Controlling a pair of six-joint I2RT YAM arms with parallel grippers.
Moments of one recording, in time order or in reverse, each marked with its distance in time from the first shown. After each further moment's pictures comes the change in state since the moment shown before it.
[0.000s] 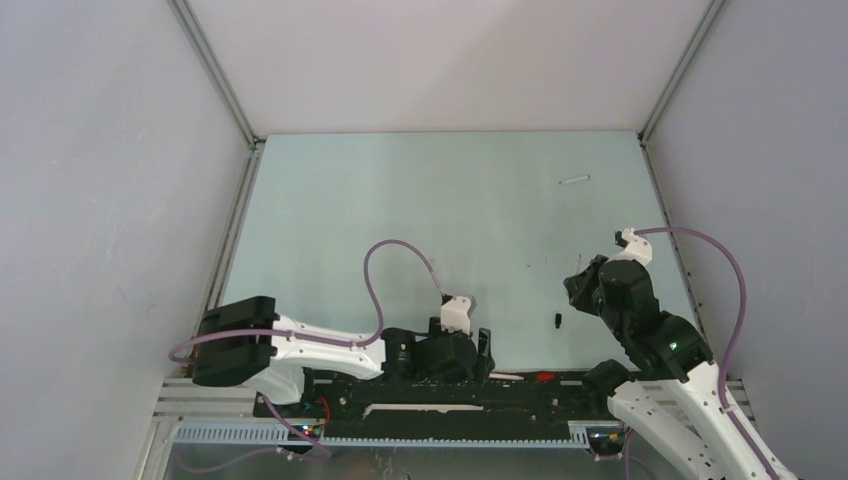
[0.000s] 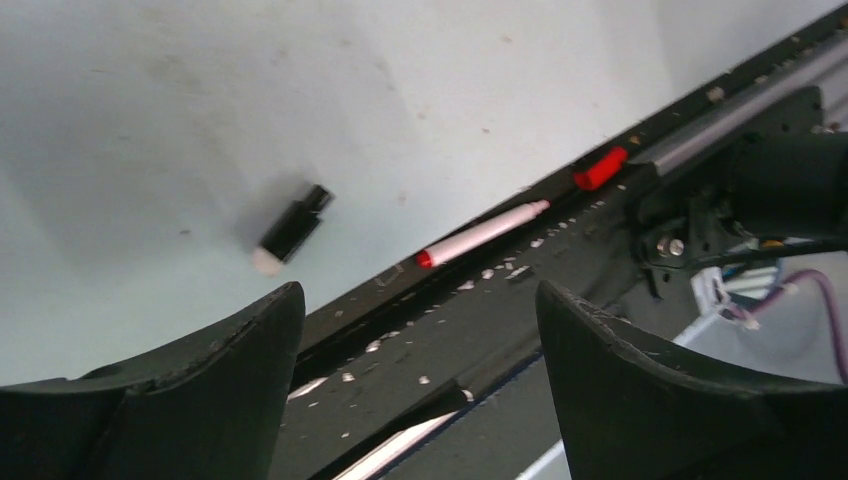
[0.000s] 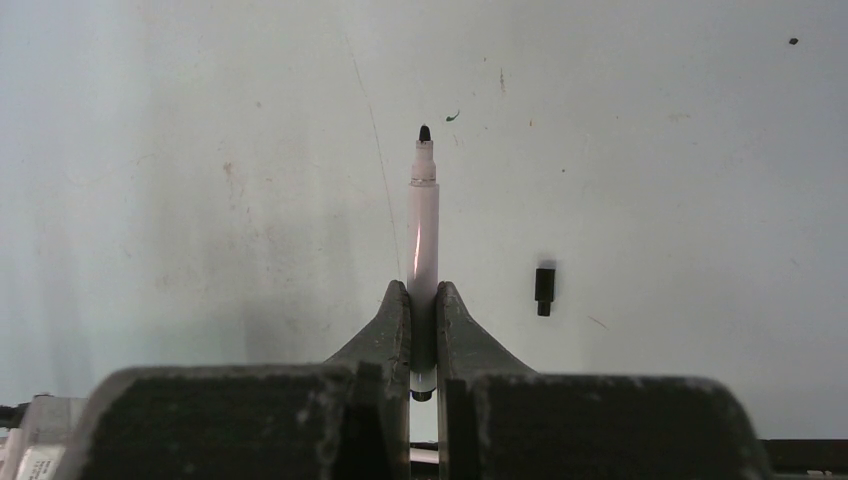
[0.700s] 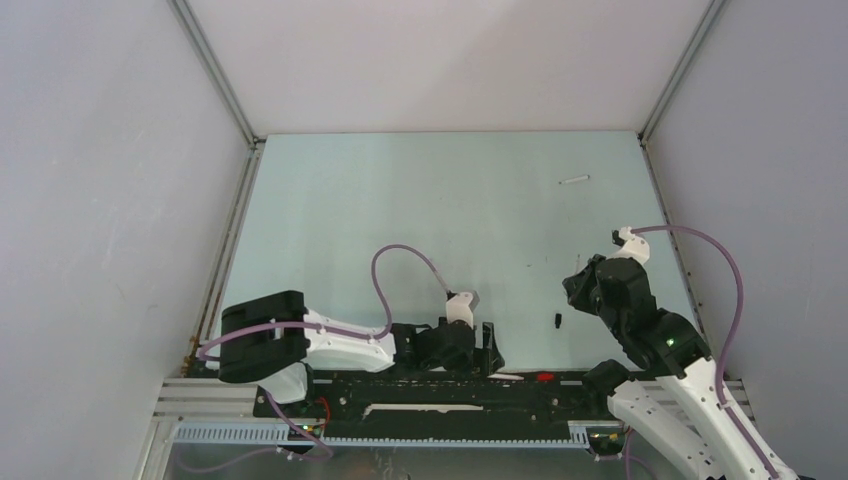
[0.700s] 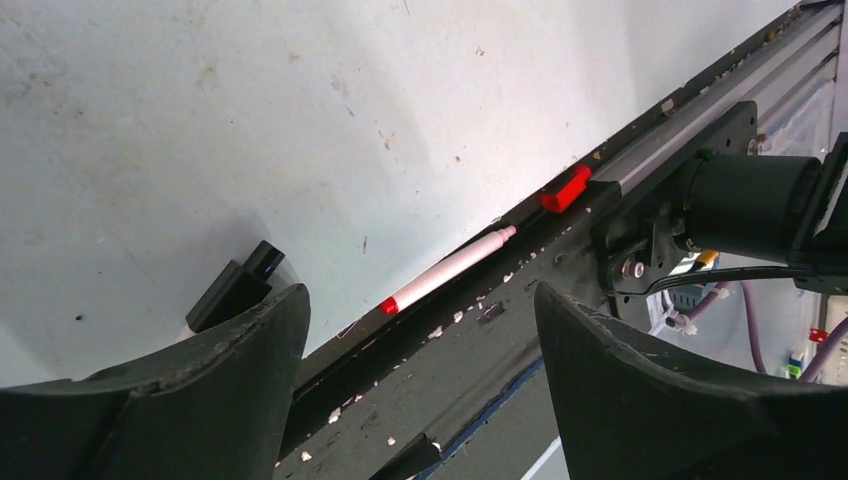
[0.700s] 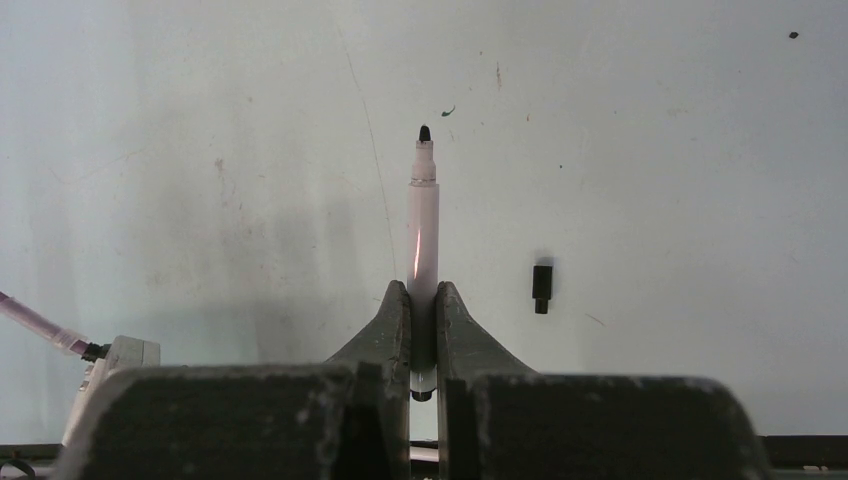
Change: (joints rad) left arm 0.095 0.131 -0.067 0.307 0.208 -0.020; right arm 0.000 0.020 0.000 -0.001 -0.001 0.000
